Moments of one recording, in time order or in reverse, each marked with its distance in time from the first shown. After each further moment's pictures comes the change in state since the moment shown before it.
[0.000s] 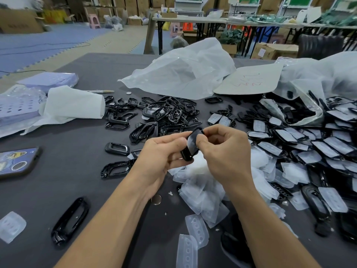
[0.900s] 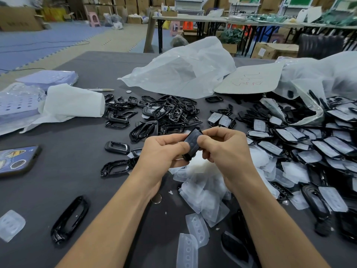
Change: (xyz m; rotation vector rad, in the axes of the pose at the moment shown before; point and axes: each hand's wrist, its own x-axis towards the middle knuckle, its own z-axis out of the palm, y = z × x) left_hand 0.001 -0.006 0.001 0.164 0.073 0.062; right_hand 0.007 0.005 -0.005 0.266 -0.157 0.207
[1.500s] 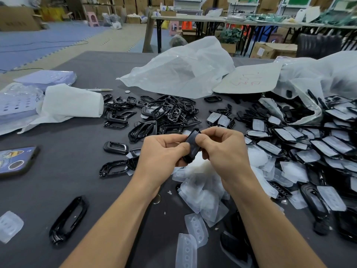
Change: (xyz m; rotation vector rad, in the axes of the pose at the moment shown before) left_hand -0.003 -0.001 0.006 0.111 0.092 0.094; right_hand 0.001 0.001 0.005 -0.063 0.028 -0.047
